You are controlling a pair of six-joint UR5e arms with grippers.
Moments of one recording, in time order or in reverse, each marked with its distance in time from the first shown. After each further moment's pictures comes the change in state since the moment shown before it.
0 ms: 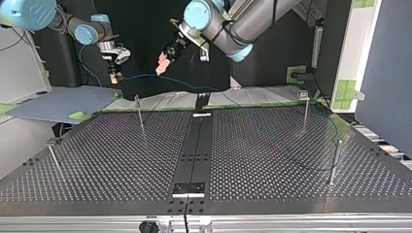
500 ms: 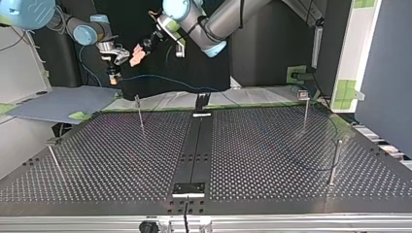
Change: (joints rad) left arm -0.129 -0.129 0.129 0.129 -0.017 -0.046; right arm -0.002 -0.011 -0.001 0.007 -0.001 0.000
